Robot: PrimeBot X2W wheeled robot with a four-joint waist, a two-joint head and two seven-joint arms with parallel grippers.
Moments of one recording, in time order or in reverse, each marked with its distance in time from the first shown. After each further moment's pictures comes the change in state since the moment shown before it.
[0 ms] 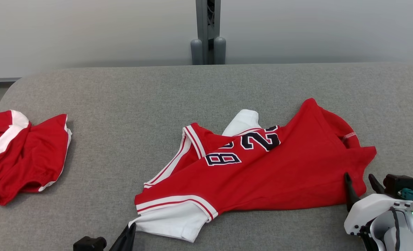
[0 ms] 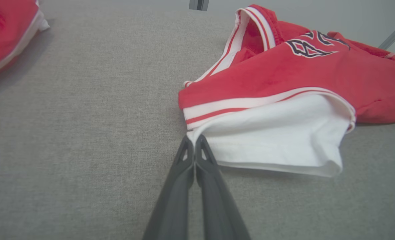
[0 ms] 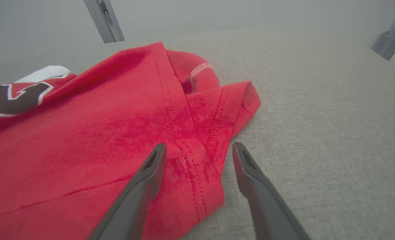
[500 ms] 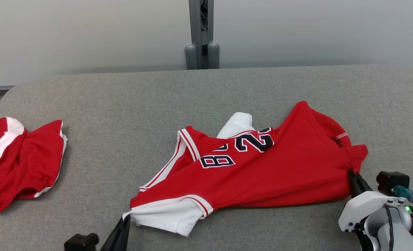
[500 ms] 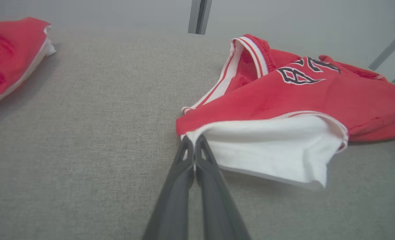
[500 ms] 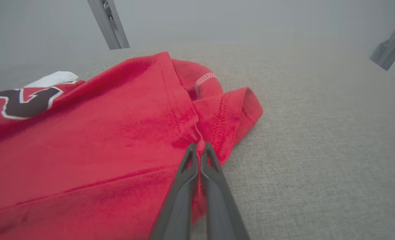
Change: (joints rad) left arm -0.008 0.001 0.010 -0.012 -0.019 0.013 -0.039; right arm -0.032 0.003 0.032 0.051 -0.010 0.000 -0.031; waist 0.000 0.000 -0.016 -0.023
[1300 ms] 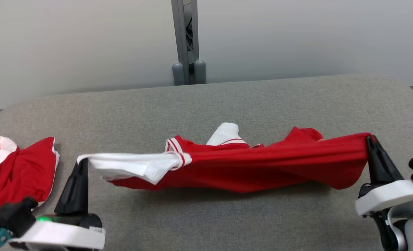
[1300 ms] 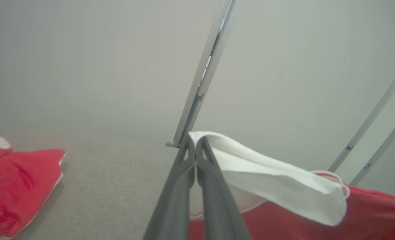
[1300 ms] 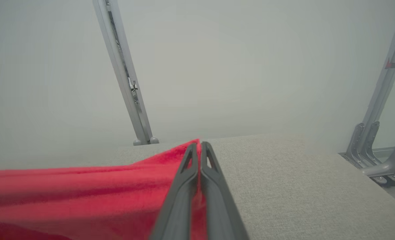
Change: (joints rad) left arm -0.030 0.026 0.182 -0.308 -0.213 -0.006 -0.004; right arm 0.166 -0.033 0.041 -0.536 0.142 0.000 0.056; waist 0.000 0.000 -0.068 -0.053
